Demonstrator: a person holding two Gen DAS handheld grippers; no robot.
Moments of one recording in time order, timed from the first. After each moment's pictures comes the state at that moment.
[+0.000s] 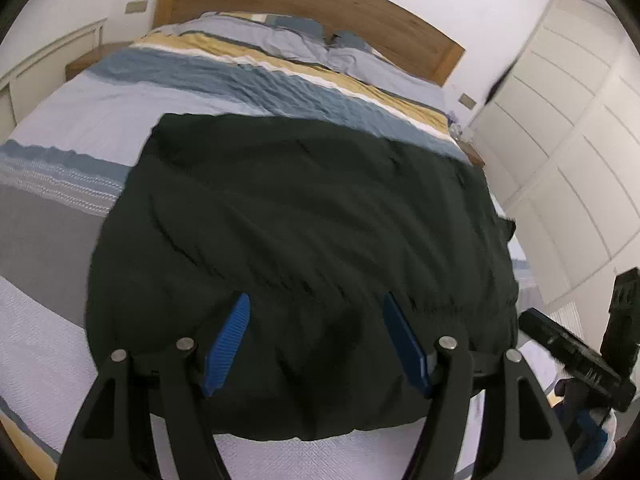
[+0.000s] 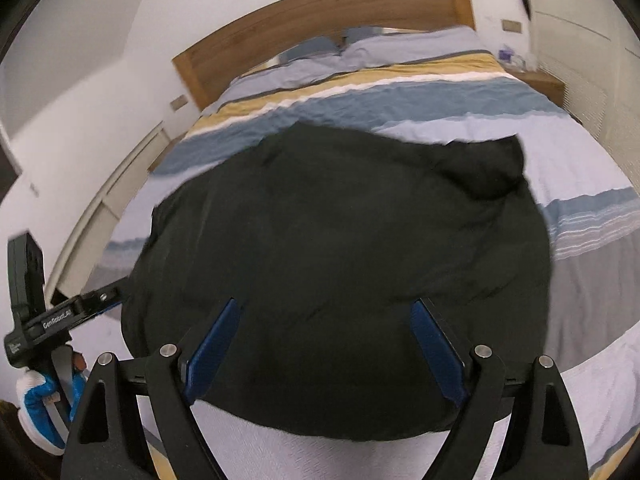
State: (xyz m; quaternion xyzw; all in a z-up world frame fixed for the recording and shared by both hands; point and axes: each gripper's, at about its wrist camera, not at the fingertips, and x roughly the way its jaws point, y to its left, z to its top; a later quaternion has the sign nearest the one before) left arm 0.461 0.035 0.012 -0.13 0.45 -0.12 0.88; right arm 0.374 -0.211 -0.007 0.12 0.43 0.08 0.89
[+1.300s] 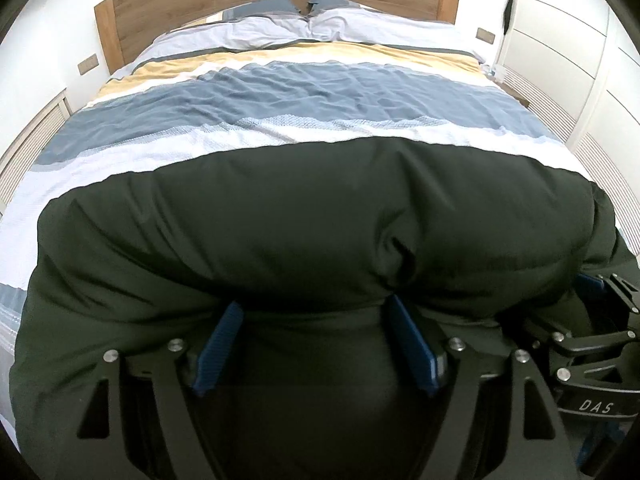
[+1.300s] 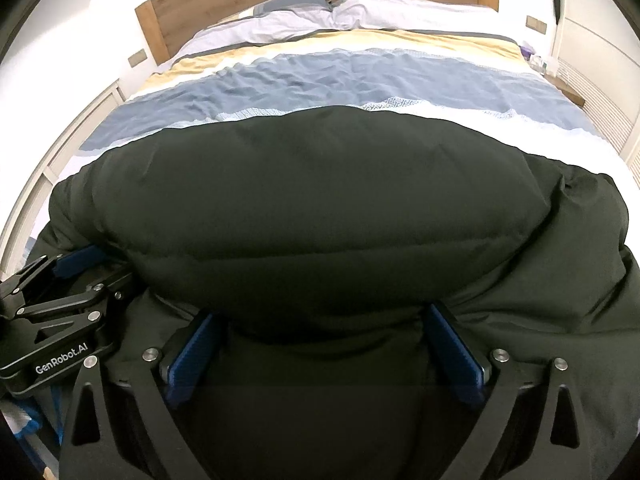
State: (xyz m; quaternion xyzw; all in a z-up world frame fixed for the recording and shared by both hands) left arm 0.698 -0.064 -0.084 0.03 0.47 -0.08 0.88; right arm 0.601 -0.209 -0.122 0.04 0.49 0.04 0.87
